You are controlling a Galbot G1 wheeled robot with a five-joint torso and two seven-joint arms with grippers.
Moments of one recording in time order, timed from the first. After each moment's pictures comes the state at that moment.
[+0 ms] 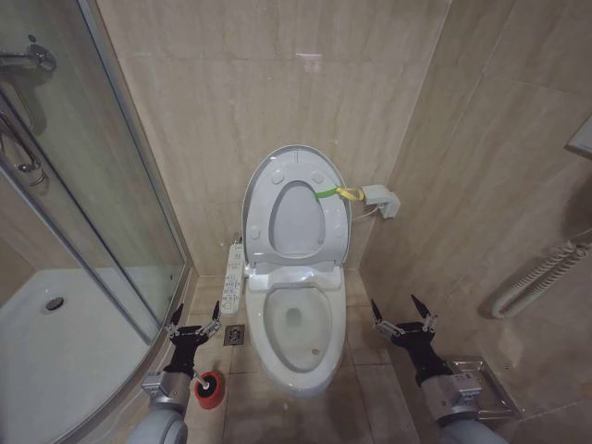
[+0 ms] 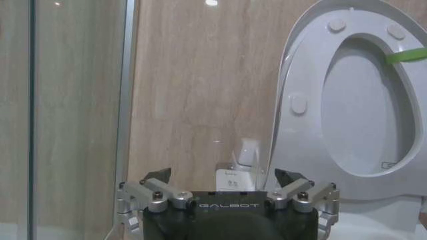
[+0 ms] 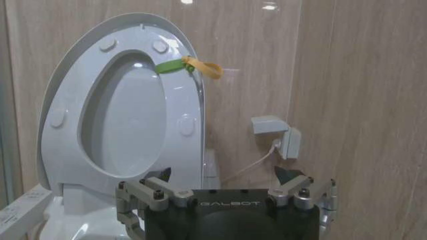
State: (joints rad) left arm 1.42 -1.31 -0.47 -1.84 -0.33 -0.19 -0.07; right arm -1.64 1.31 0.63 2.15 0.21 0.03 0.03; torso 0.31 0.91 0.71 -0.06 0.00
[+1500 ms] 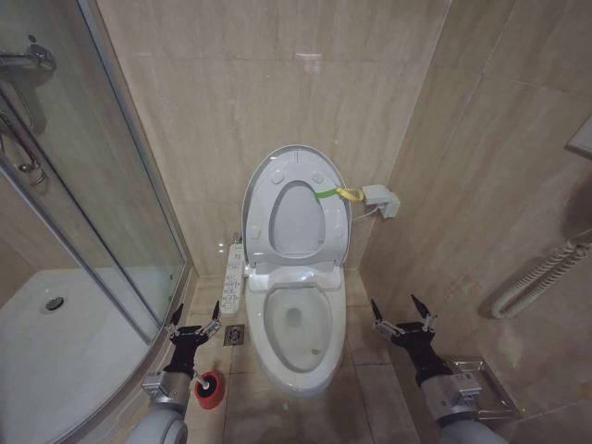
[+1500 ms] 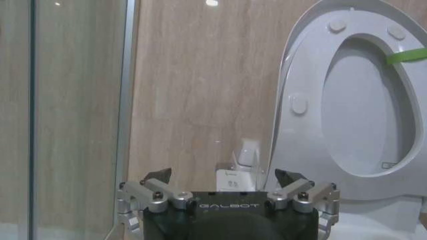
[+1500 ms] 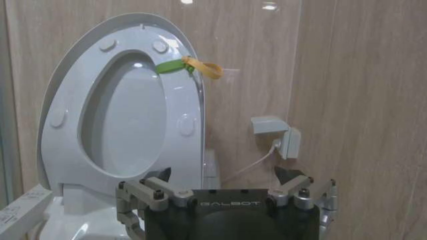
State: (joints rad) left arm 1.42 -1.31 -0.47 -1.84 -0.33 -0.19 -0.07; right arm -1.64 1.31 0.63 2.15 0.21 0.03 0.03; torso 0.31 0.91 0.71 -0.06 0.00
